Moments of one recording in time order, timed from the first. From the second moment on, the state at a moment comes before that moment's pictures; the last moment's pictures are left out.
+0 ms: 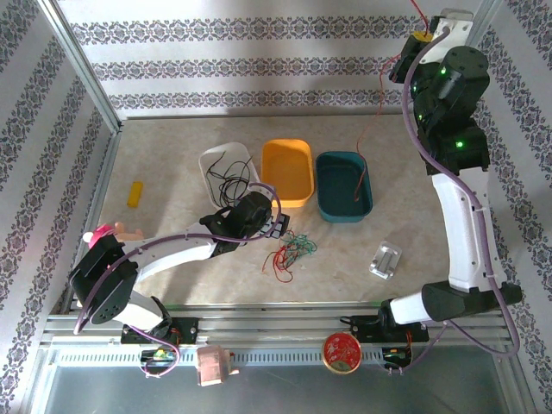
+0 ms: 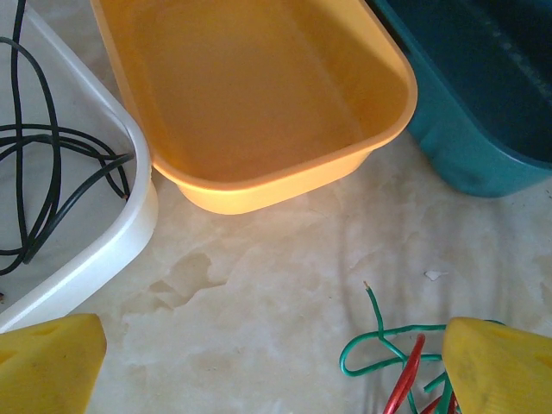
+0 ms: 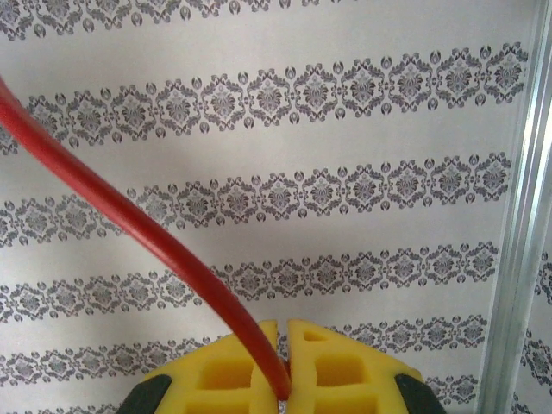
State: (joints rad) left arm -0.82 1.48 0.90 -0.16 -0.29 -0.38; right arm 0.15 1.43 1.94 -0.41 0.17 0.10
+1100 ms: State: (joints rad) left arm -0.82 1.51 0.91 -0.20 -0.29 -0.38; right arm 0.21 1.50 1.00 -0.47 0.29 0.53
